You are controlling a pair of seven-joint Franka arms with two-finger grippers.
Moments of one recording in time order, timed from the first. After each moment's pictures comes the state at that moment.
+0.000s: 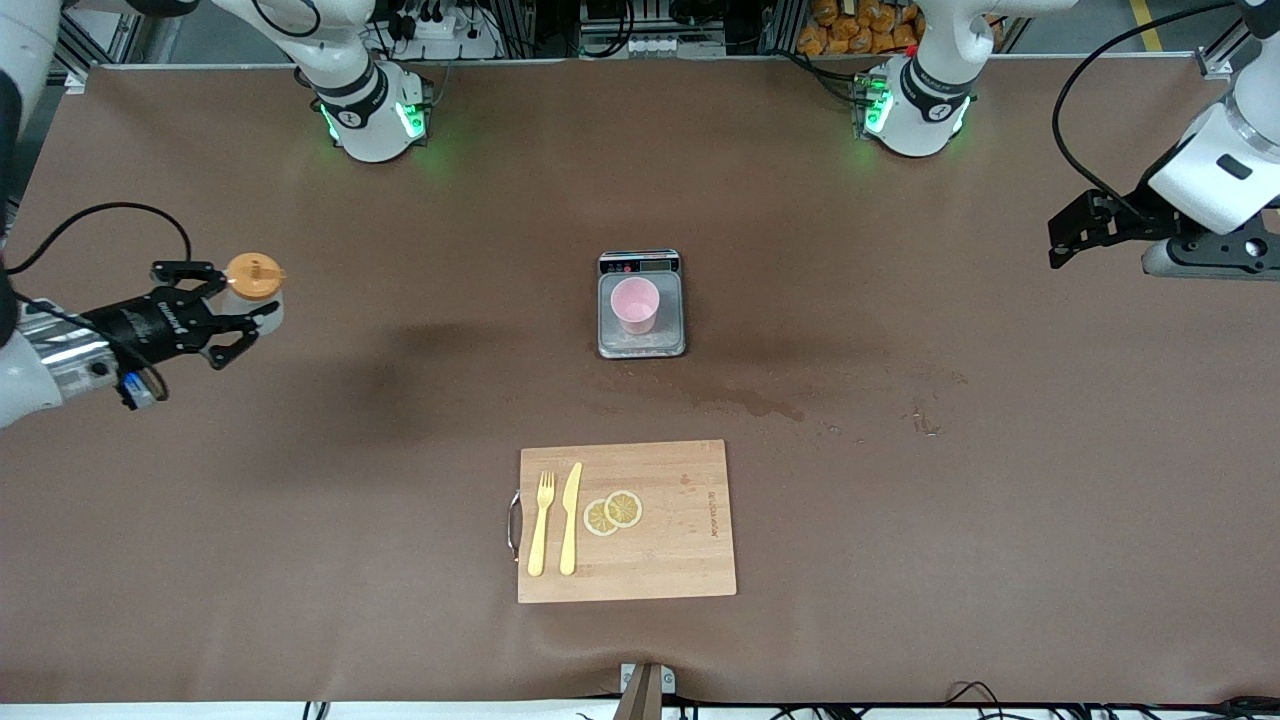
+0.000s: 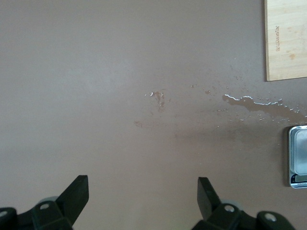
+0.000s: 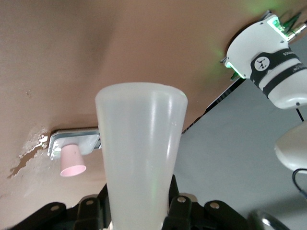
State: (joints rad) left arm -0.13 -0.06 0.00 -1.66 0.02 1.63 -0.04; right arm -0.23 0.55 -0.02 -1.34 0.56 1.00 1.01
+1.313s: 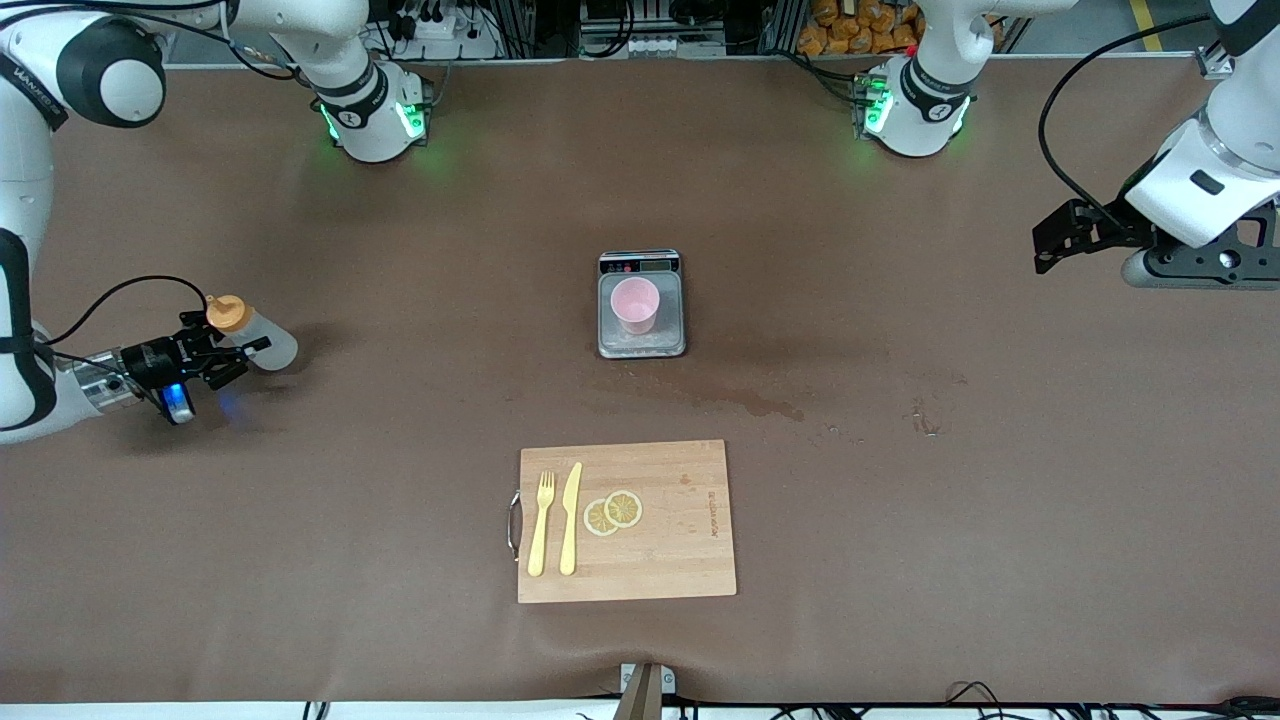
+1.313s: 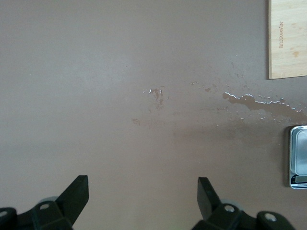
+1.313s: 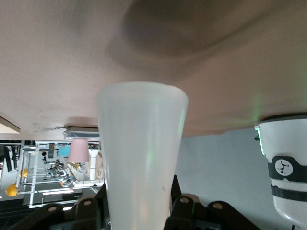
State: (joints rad) left arm -0.14 -0.04 -0.01 -1.67 0.03 1.63 -0.07; right arm -0.51 0.93 -0.02 -1.37 0.58 1.13 0.40
